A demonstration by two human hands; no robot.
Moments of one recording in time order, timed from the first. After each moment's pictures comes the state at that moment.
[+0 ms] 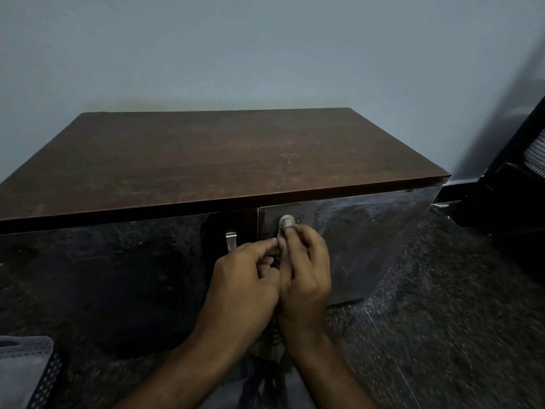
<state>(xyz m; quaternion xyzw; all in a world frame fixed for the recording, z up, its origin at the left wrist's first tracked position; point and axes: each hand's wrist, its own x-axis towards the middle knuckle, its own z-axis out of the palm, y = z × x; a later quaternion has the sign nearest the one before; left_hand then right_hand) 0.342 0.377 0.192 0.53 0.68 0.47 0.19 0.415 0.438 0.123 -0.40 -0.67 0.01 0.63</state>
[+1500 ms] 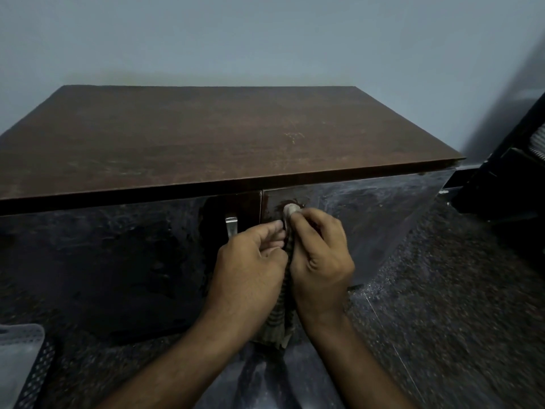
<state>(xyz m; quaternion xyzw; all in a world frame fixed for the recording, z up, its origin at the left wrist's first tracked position) 0.342 0.387 0.187 0.45 0.65 0.52 0.33 0.430 0.448 0.131 -0.38 -0.69 0.02 0.61</state>
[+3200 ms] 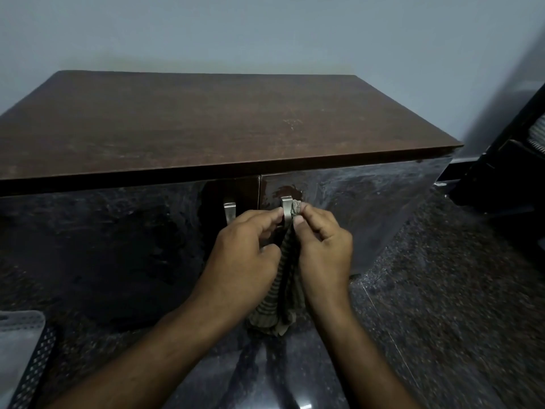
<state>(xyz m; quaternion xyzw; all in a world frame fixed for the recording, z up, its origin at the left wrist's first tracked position) 0.334 0.382 0.182 0.56 0.64 0.45 0.26 0.435 0.441 0.144 -0.46 -0.52 0.43 0.57</state>
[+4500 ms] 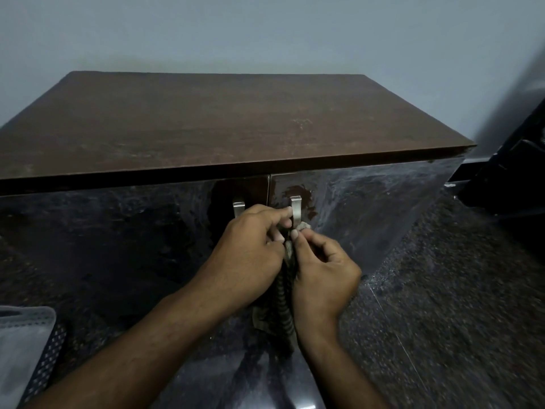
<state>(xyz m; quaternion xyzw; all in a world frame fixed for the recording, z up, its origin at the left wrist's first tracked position) 0.322 0.385 0.190 0.60 0.64 0.41 0.24 0.417 0.414 0.127 -0.52 -0.42 0.37 0.64</state>
